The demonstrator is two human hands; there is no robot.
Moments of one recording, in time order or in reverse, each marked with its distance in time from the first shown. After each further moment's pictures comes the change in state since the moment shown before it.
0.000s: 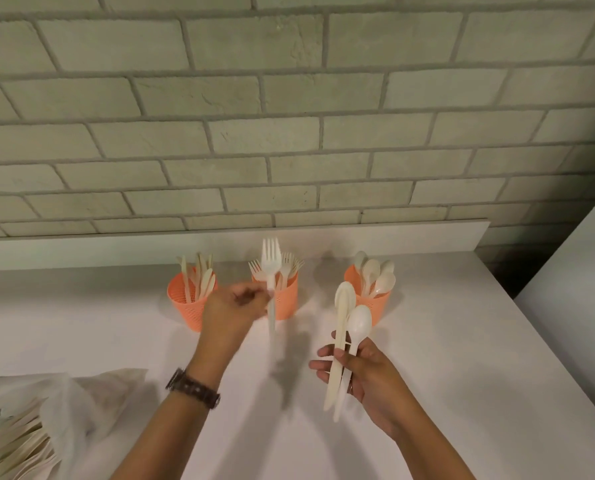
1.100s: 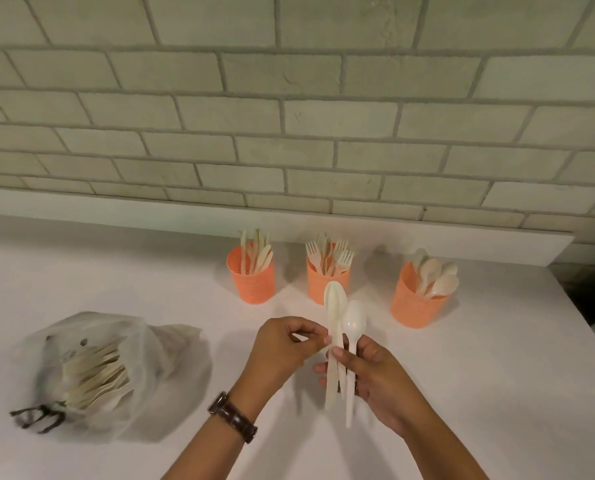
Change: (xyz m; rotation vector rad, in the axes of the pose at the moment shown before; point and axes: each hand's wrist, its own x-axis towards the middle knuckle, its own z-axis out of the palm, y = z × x) left_hand -0.054 -0.031 -0.018 0.149 -0.167 -0.103; right_hand 0.012 0.023 0.045 -0.214 -0.143 0.106
